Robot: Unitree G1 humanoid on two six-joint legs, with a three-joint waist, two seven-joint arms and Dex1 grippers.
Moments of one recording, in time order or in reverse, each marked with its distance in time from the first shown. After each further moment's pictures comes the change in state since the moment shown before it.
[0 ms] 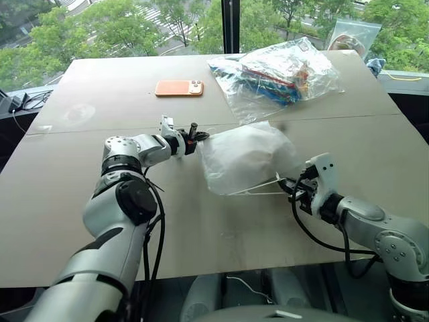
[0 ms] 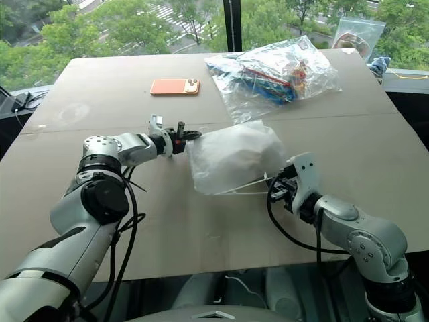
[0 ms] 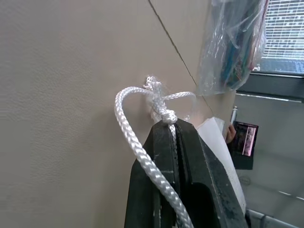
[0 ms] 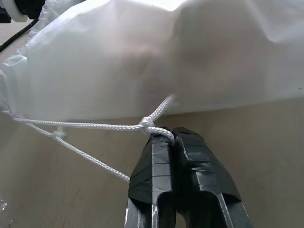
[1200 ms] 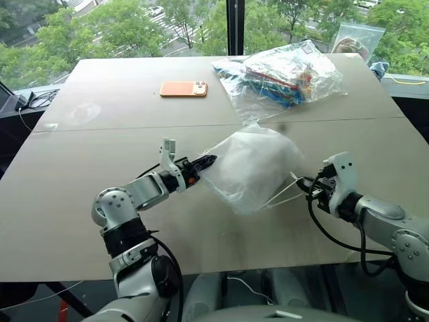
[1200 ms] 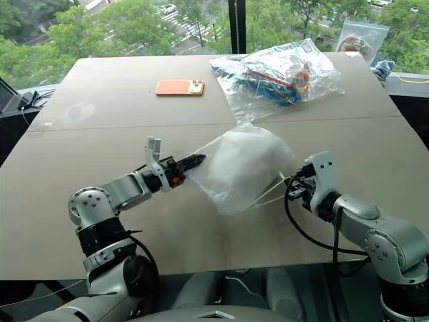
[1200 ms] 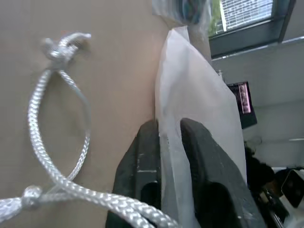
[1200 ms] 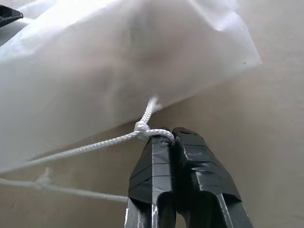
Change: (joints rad) left arm 0.498 -0.281 0.124 -0.981 -0.237 0.429 0.109; right arm 0.025 -0.082 -0.098 0.031 -0.084 -0.002 0.130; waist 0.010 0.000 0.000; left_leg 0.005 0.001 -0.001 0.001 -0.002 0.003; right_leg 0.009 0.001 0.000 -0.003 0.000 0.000
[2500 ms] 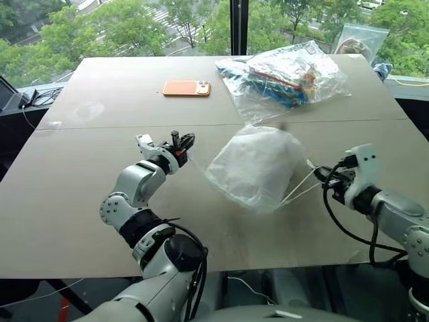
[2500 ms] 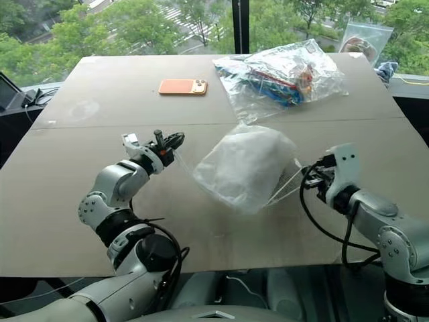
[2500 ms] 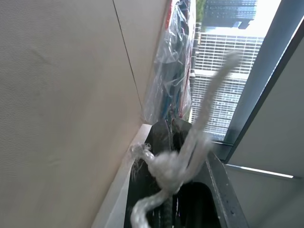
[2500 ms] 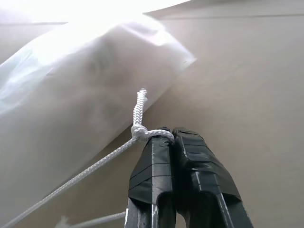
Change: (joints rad) left arm -0.137 -0.156 0.214 0.073 -0.524 -0.316 0.623; right arm -0.011 0.047 -0.203 0.039 -0.036 -0.017 -0.008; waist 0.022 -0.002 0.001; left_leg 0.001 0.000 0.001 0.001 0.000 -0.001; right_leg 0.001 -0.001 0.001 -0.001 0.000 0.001
